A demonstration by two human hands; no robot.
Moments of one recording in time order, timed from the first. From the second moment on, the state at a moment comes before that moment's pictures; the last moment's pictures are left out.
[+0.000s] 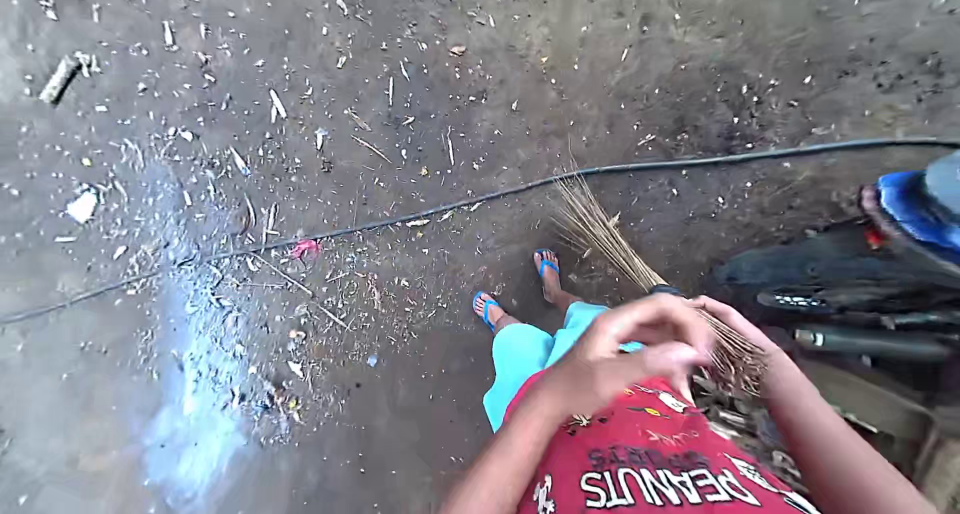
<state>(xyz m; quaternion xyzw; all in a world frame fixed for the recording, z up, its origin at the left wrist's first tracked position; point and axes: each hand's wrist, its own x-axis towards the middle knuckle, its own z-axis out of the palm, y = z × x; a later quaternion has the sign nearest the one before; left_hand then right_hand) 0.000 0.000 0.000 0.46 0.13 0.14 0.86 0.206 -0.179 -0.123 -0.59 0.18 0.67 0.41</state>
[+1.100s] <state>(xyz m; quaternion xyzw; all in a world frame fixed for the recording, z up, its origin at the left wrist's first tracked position) -0.191 -0.177 -0.218 0.34 0.72 -0.10 0.60 0.157 -0.075 -0.230 -0.63 -0.08 0.72 0.26</state>
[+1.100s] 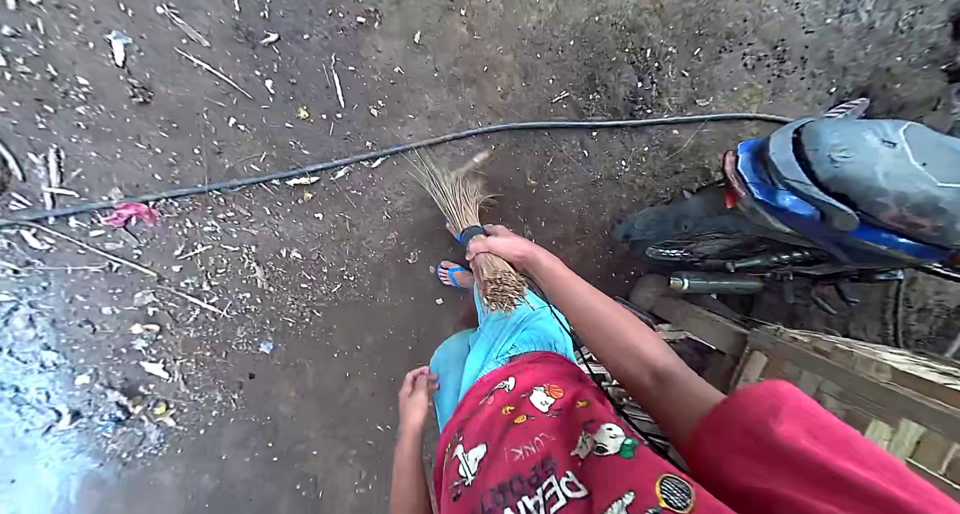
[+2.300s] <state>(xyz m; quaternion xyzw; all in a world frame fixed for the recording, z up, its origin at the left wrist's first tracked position) -0.131 -0.233 -0.207 -0.03 0.82 0.15 0.55 0.128 0.128 -0.170 -0.55 -0.32 0.77 0.05</state>
